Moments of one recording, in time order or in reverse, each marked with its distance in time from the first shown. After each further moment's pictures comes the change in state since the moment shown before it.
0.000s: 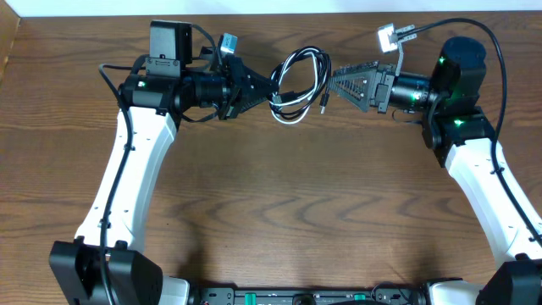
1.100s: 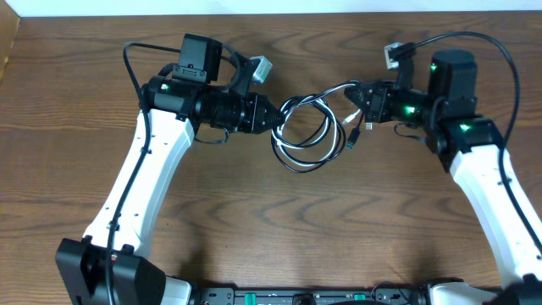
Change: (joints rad) left arm -0.102 0.000 0.000 -0.249 -0.238 0.738; right arm -0.006 -0.069 0.006 -0.442 0.391 -0.256
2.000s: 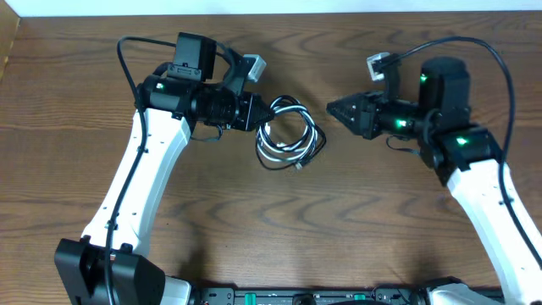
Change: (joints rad) left arm 0.020 0.000 0.001 0.024 -0.100 0.094; right arm 0.100 -0.066 0.004 -0.099 -0.031 -0.050
